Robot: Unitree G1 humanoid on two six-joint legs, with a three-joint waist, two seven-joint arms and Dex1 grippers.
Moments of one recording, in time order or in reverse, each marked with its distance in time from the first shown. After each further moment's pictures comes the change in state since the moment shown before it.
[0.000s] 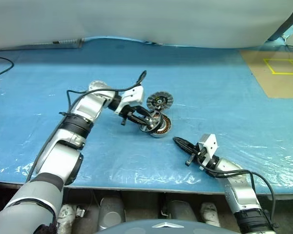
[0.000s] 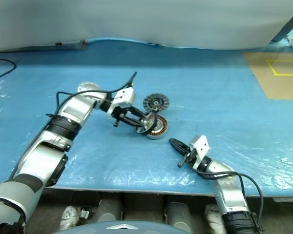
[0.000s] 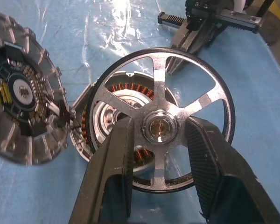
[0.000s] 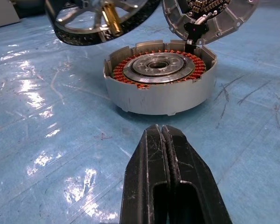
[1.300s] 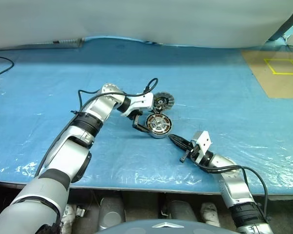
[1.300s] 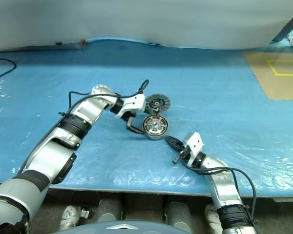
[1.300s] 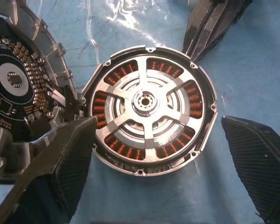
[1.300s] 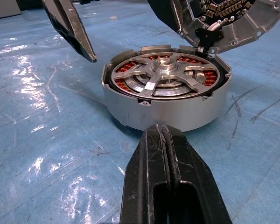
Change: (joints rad) left arm -0.036 -0.049 -0.068 0.122 0.085 -0.100 0.072; right arm -0.052 0.014 0.036 0.038 -0.043 -0.019 -0.027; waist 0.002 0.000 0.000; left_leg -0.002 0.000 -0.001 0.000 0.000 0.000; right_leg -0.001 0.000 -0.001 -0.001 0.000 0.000
